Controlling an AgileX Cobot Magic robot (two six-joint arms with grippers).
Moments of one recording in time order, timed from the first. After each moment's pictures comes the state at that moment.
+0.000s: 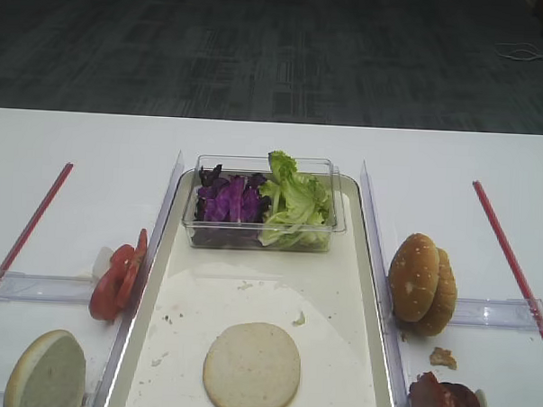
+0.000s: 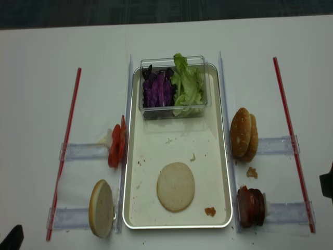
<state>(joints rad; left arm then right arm) 0.02 -0.02 -0.49 -0.06 1.20 0.06 -0.07 0.85 -0.67 0.16 1.22 -0.17</state>
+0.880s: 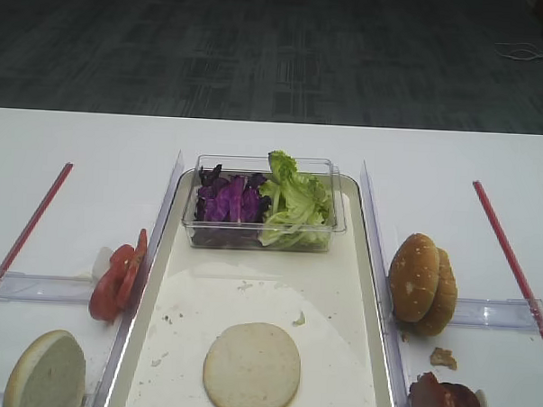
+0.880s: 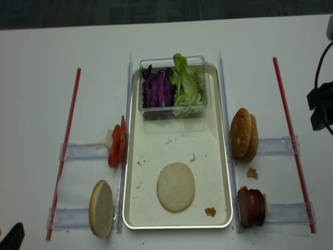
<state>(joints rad) 0.02 -0.02 -0.49 -0.07 1.19 0.06 -0.07 1.27 -1.01 0.15 1.23 -0.17</state>
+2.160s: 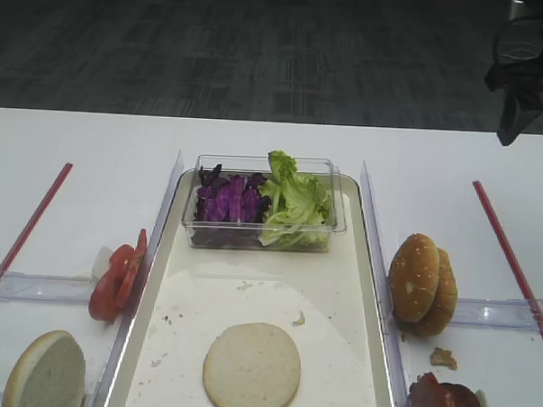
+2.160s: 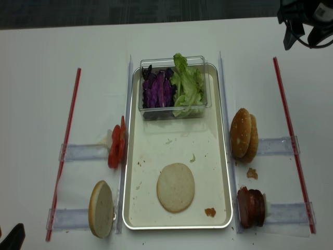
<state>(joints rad) 0.02 -0.02 -0.48 -0.07 1.19 0.05 -0.07 1.92 -1.68 0.16 1.23 -0.19</state>
